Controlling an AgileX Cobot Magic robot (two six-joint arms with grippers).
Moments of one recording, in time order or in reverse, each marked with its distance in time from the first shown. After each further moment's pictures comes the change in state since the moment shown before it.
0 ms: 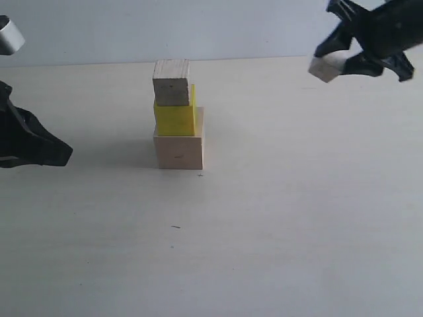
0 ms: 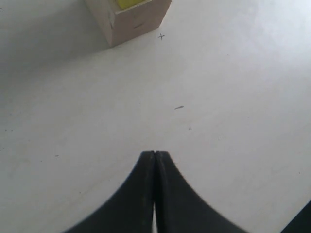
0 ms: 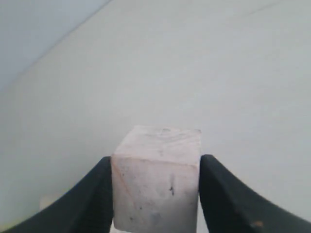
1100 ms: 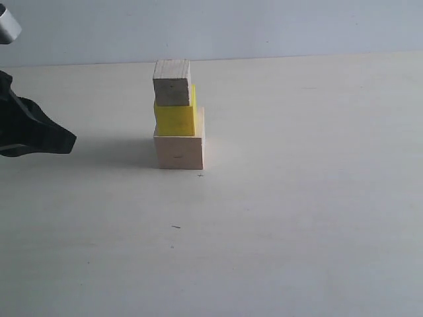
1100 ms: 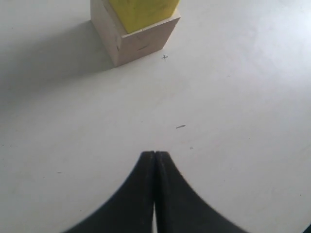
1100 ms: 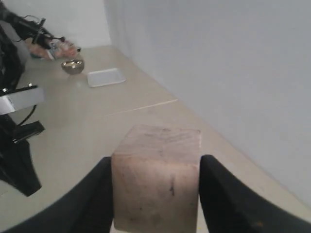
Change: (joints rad) left arm 0.000 0.000 0.000 -0.029 -0.058 0.000; right arm 0.109 -0.143 -0.076 0.608 0.519 -1.418
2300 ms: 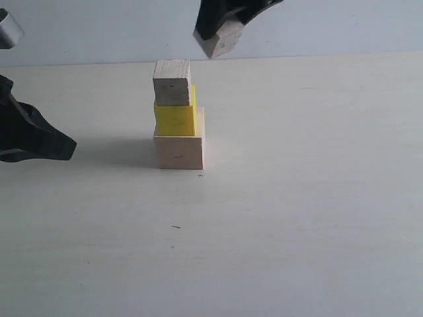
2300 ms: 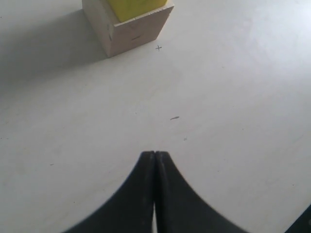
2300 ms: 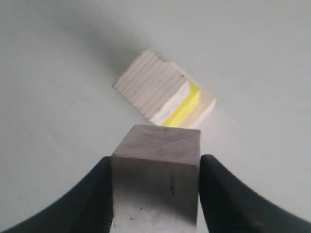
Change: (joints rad) left arm 0.000 0.000 0.000 -0.004 0.033 0.000; right arm 0.441 0.155 -0.510 -1.201 0.021 1.467
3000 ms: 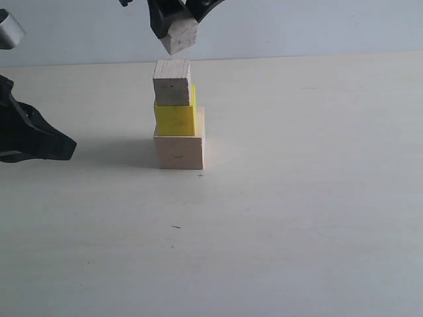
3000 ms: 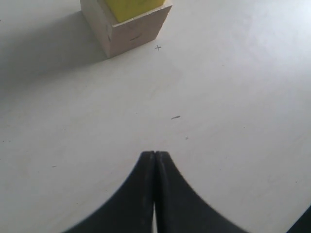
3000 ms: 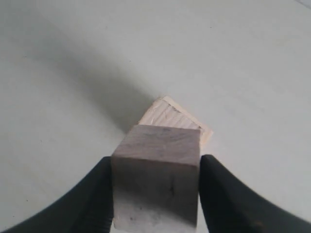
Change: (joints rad) left arm 0.000 0.000 0.000 0.000 0.002 0.023; right arm 0.186 0.143 -0.225 -0.291 0.004 0.302
